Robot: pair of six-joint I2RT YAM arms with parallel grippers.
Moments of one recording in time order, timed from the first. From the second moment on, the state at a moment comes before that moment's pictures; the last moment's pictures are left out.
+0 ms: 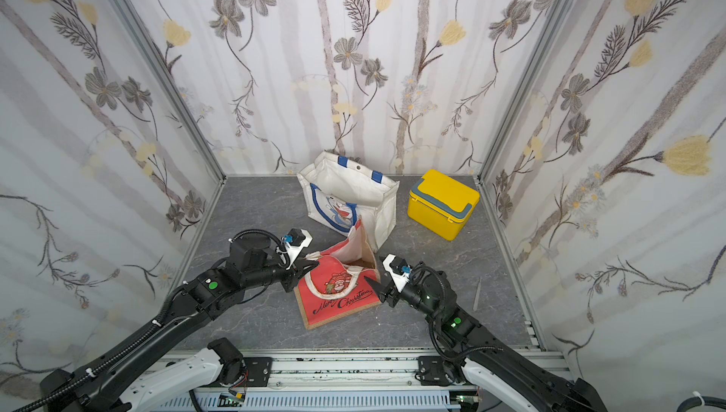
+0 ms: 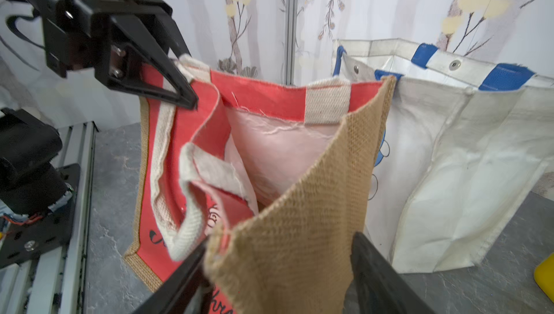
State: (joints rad) left arm -0.67 0.92 0.79 -0.44 0.30 0.12; right arm 0.73 0.72 0.22 0.40 -0.23 -0.06
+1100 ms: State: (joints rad) left arm -0.84 1.34 1.11 -0.53 0.17 0.28; right arm 0.76 0.93 0.26 0.60 -0.46 -0.05
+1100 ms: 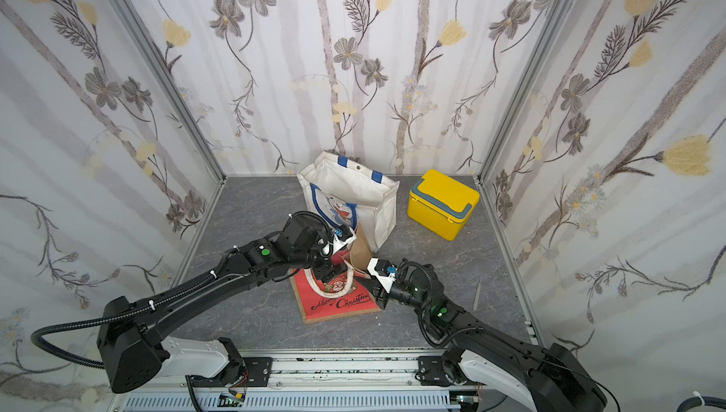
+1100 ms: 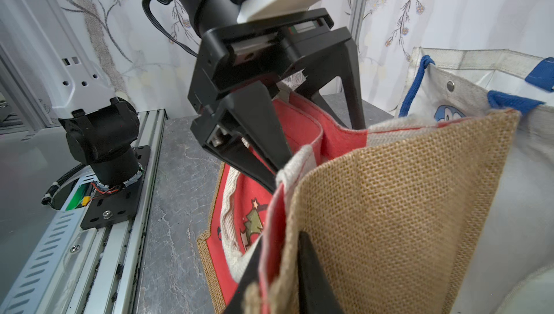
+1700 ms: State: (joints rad) left arm -0.85 1.32 1.07 -0.50 0.19 0.30; right arm 0.68 0.65 0.26 0.49 -0.45 0.02
